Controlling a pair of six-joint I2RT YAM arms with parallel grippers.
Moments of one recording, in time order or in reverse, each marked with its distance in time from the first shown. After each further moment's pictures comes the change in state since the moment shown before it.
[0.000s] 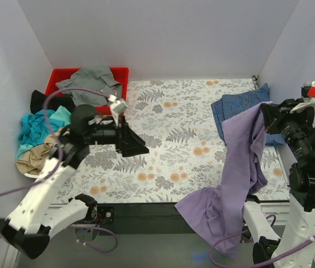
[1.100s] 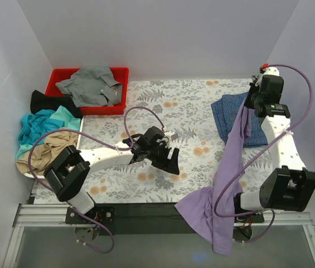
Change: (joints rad) left arm -0.399 0.697 -0.263 0.327 -0.505 -0.099; right arm 0.018 0.575 -0.382 0.445 0.334 0.041
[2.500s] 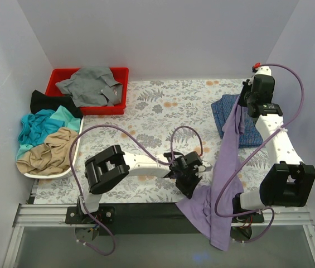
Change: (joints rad) left arm -0.367 0.378 0.329 -0.179 -0.068 0.115; right arm 0.066 0.070 -0.009 0.113 0.049 0.016
